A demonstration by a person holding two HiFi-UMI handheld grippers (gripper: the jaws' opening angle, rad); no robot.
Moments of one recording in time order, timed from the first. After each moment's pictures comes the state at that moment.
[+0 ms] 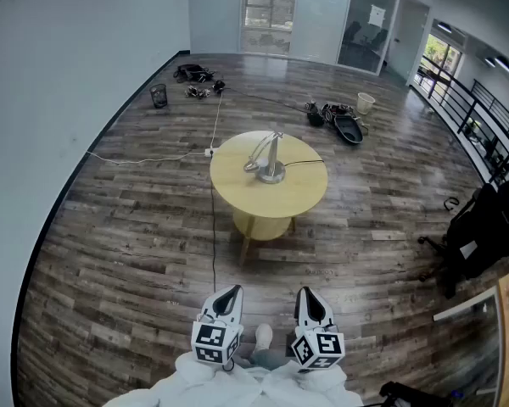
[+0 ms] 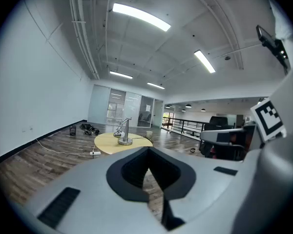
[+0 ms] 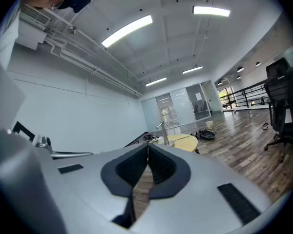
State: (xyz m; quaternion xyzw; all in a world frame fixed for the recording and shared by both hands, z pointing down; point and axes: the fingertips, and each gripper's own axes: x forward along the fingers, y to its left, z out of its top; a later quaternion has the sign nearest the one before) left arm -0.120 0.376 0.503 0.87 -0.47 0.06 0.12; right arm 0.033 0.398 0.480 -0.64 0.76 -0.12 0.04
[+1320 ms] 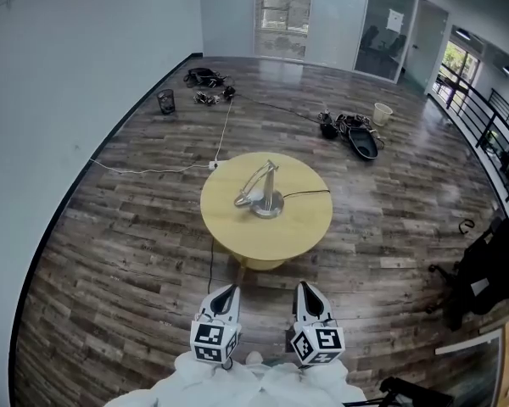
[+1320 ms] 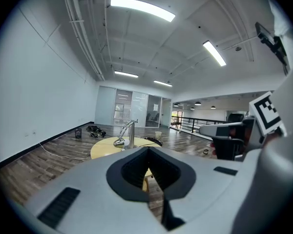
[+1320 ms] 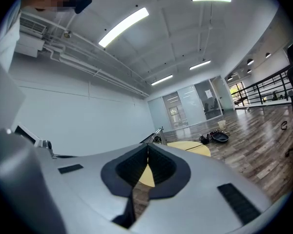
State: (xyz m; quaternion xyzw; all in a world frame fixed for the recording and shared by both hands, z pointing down) left arm -0.042 0.177 0.507 0.85 -0.52 0.07 0.11; right arm 0.113 0.181 0.474 -0.59 0.80 -0.12 0.05
